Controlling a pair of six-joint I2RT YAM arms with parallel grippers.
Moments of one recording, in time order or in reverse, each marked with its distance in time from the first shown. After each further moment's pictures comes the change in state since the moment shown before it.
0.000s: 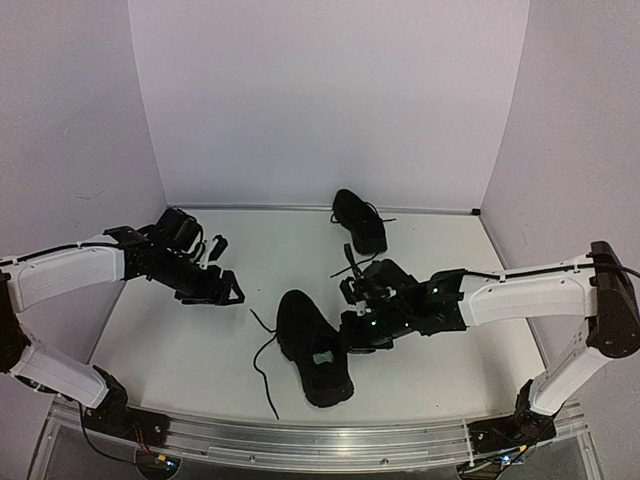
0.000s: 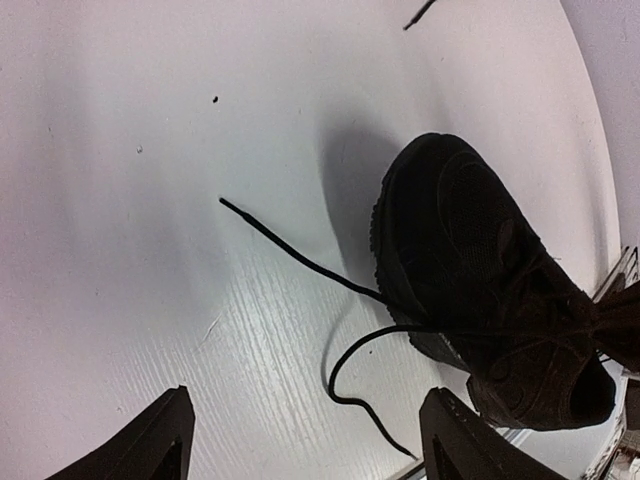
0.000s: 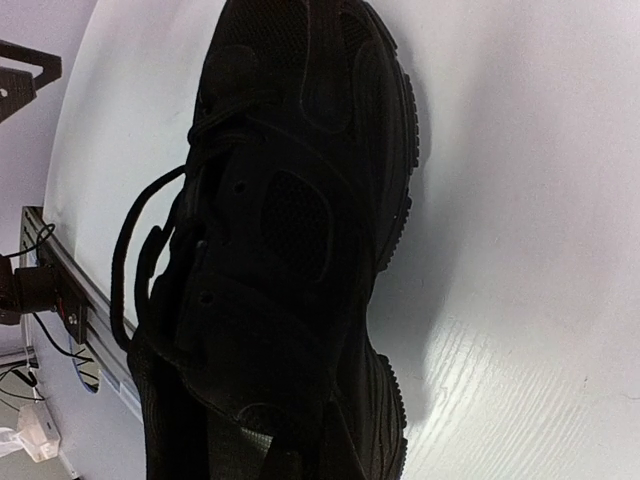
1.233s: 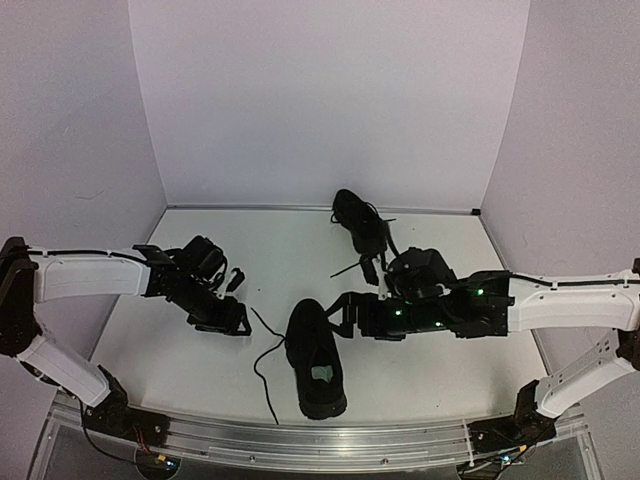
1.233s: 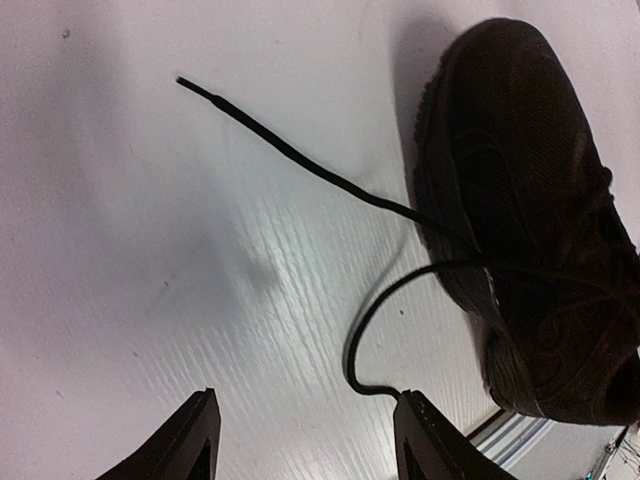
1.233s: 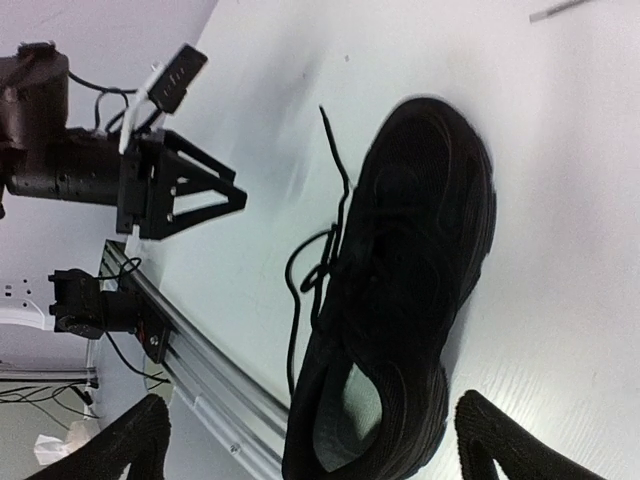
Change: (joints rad) left arm -0.116 0.127 -0.073 0.037 -0.027 -0.038; right arm 0.053 -0.230 -0.089 0.094 0.094 0.054
